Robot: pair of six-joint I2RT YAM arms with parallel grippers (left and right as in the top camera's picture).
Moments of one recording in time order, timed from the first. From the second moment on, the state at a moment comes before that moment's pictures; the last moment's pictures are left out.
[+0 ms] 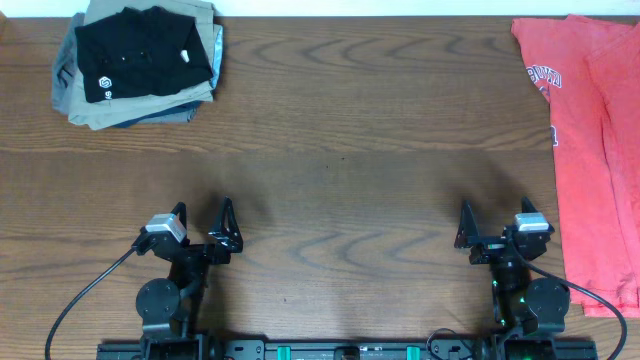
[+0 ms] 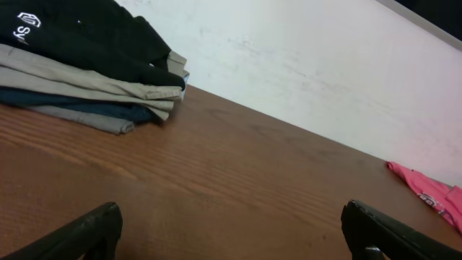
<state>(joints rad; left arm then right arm) 0.05 0.01 0.02 -0.09 0.17 -0.43 -0.01 0.01 0.01 -0.07 -0.08 0.03</state>
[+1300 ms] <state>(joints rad) 0.05 0.01 0.02 -0.10 0.17 -0.43 -0.01 0.01 0.01 -0.05 -0.24 0.28</state>
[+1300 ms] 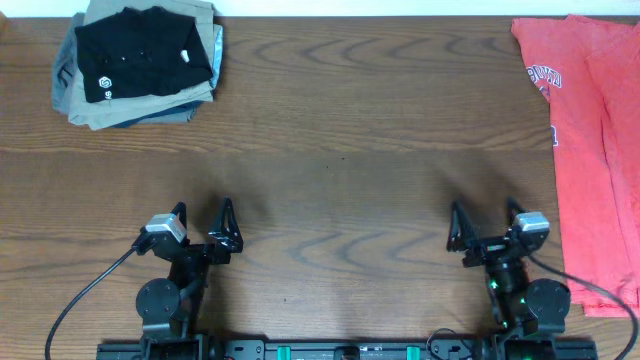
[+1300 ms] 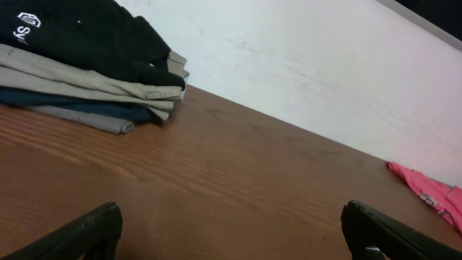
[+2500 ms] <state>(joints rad) 0.05 0.01 0.02 -0.10 0.17 -0.43 -0.01 0.65 0.69 0.03 -0.23 0.33</state>
